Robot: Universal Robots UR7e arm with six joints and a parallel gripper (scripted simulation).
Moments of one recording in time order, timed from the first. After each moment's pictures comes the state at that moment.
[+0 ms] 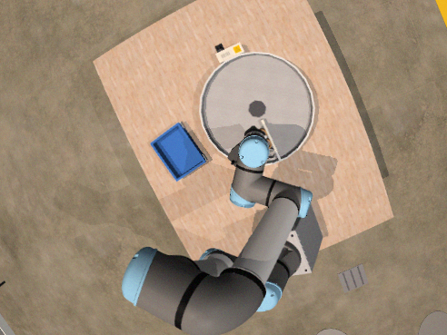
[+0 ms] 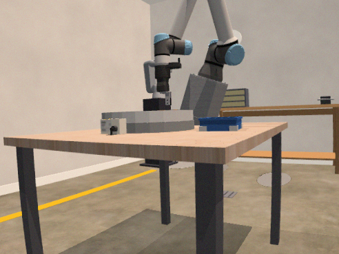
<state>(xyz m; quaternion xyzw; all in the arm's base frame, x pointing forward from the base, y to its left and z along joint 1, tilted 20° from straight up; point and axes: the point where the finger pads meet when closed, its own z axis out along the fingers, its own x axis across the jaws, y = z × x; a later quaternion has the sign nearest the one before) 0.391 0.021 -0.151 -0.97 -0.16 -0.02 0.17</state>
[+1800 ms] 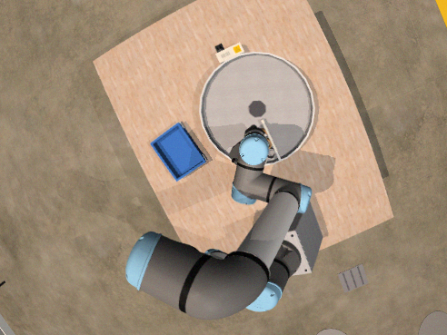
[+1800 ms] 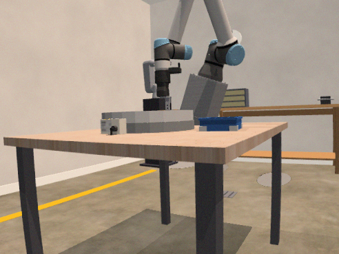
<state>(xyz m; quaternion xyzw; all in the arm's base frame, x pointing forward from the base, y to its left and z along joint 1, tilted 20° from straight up) 0.392 0.029 -0.174 -0.97 -0.16 -0.02 0.17</state>
